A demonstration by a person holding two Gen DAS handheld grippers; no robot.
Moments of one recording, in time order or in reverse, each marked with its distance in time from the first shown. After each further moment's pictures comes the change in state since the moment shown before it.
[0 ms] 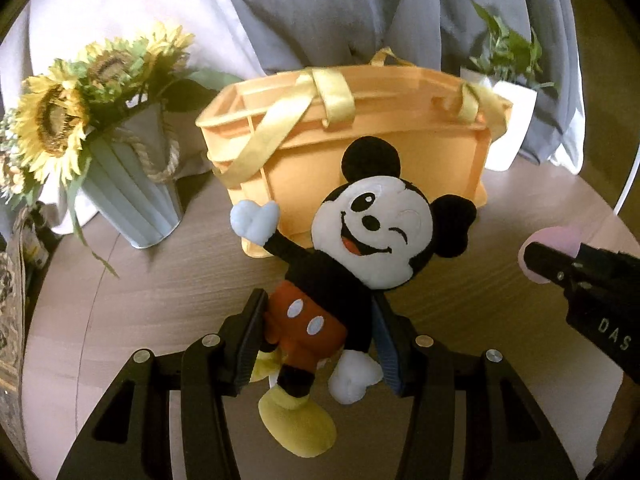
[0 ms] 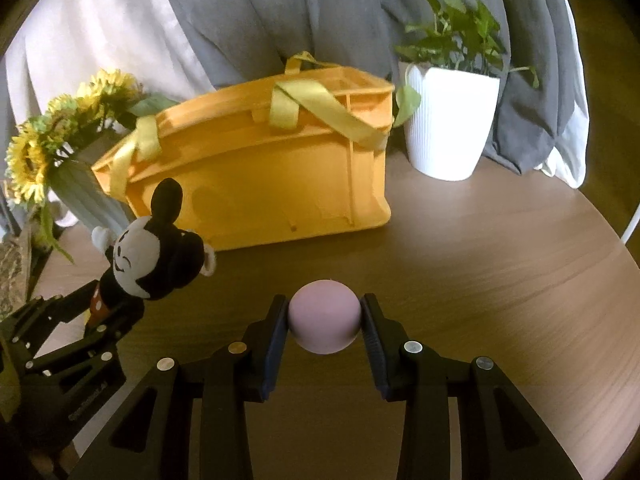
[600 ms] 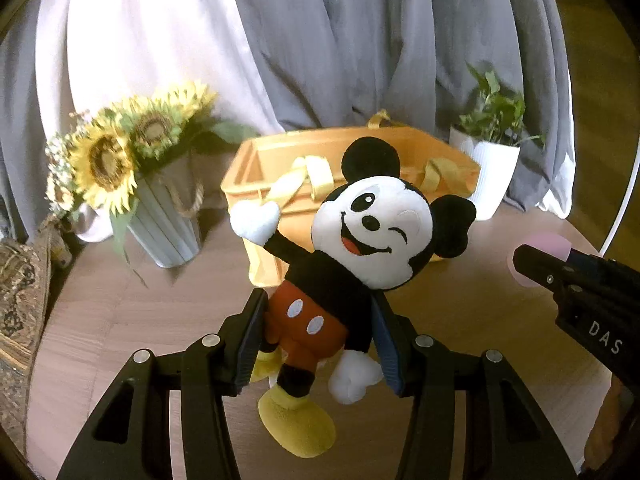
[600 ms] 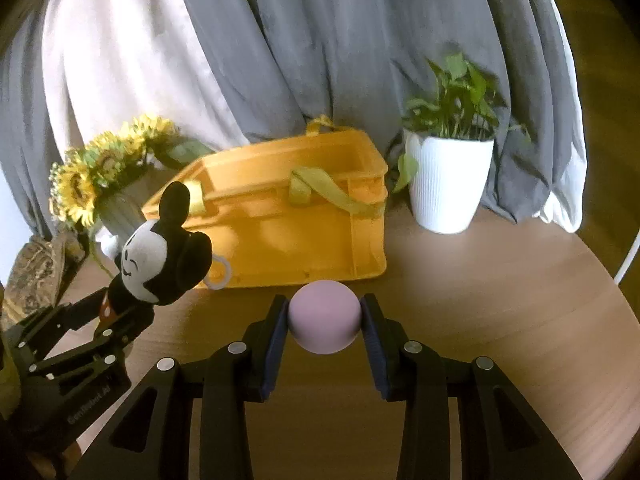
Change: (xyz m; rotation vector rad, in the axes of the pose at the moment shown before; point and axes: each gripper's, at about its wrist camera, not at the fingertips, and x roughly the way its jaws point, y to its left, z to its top) left arm -0.072 -0.023 0.014 -0.061 -0.126 0.046; right arm -0.062 -0.014 0.020 -0.051 -0.130 0.085
